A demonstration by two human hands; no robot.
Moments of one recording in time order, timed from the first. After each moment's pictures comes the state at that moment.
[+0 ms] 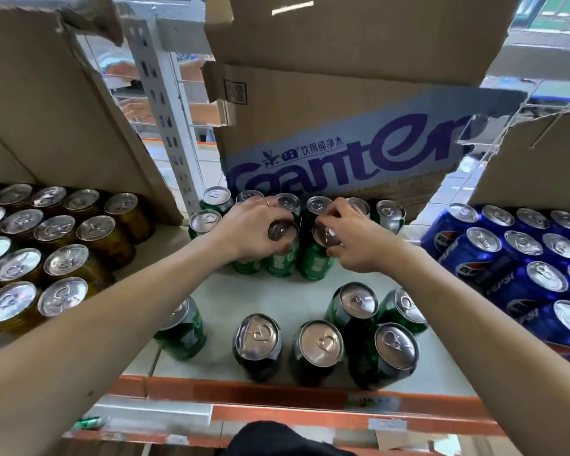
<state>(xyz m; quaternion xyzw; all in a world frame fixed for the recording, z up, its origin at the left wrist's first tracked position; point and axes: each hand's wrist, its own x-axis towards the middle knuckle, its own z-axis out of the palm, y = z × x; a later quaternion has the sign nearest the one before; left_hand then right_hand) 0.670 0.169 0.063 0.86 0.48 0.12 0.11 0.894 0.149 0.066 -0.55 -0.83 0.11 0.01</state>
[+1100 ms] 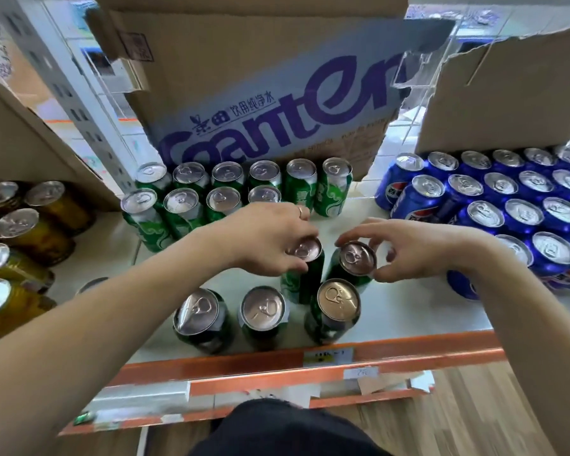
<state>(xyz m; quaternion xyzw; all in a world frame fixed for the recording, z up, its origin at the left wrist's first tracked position) 0.768 0.115 0.077 0.95 0.28 -0.07 0.07 1.017 0.062 0.083 -0.54 -0.76 0.36 -0.02</state>
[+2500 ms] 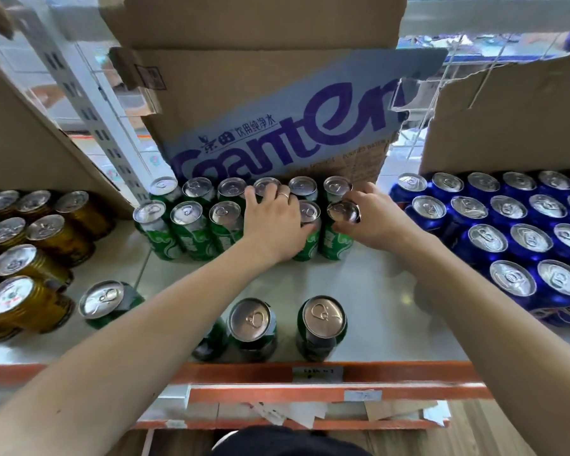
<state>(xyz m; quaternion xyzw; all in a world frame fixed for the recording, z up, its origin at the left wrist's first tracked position) 0.817 0.141 0.045 0.81 0.58 -0.01 -0.10 1.007 0.130 0.055 -0.67 -0.72 0.14 0.11</state>
